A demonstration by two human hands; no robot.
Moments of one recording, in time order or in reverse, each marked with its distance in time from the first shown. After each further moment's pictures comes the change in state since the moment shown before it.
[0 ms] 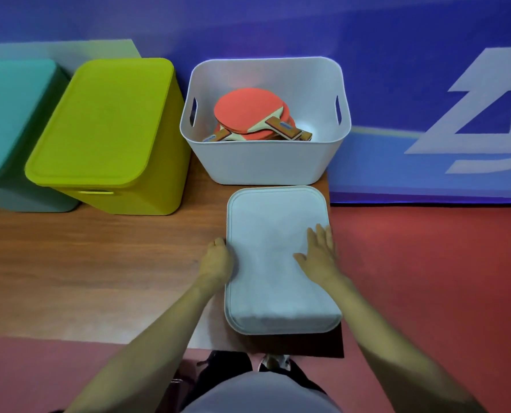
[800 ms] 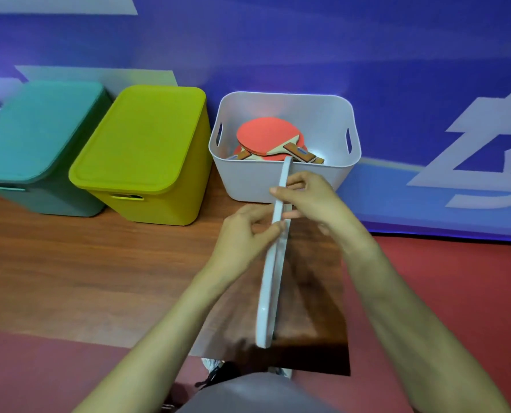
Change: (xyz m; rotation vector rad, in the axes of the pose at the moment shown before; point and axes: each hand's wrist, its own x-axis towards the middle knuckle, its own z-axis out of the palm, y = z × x) left_hand -0.095 0.072 -0.118 -0.455 0.170 0.632; right_hand -0.046 -0.132 -0.169 0.996 -0.027 -0.191
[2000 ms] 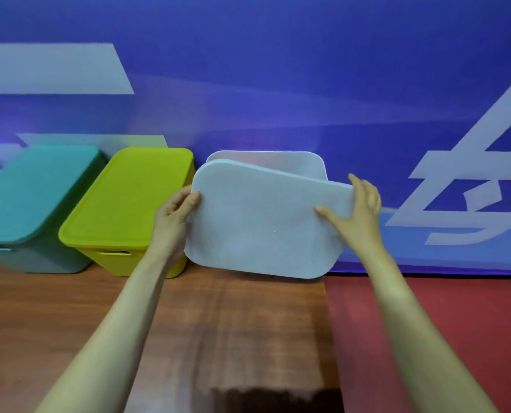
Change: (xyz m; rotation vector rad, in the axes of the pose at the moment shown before) left_hand 0.087 -0.017 -0.075 -0.602 0.288 0.017; right_hand 0.024 0.015 -0.106 -0.499 0.551 -0.327
